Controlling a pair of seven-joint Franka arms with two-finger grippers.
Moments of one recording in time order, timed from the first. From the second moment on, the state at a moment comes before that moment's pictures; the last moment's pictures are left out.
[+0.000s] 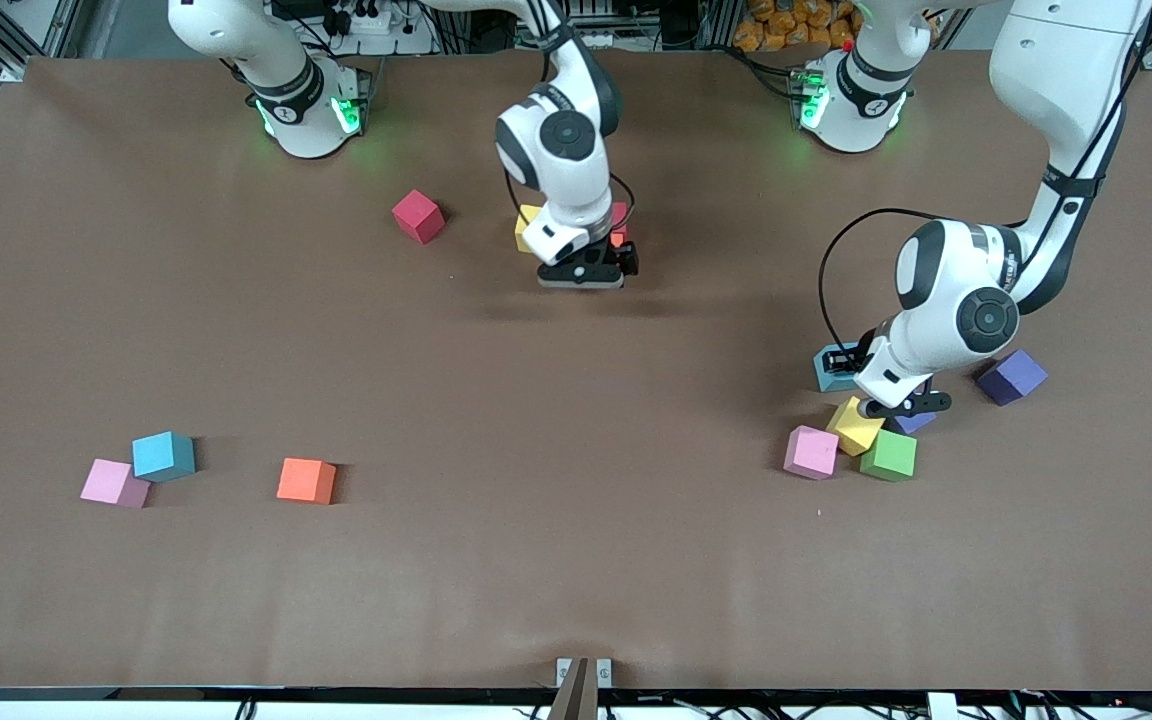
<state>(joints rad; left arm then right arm) 0.00 0.38 -0.18 -2.10 -0.02 2.31 -0.26 1.47 0.61 -0.59 -1.86 0.53 2.44 0.62</state>
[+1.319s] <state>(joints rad) -0.52 0.41 -0.19 -1.84 -0.03 2.18 -0.71 0.88 0.50 -0.65 -1.82 0.49 2.25 -1.02</state>
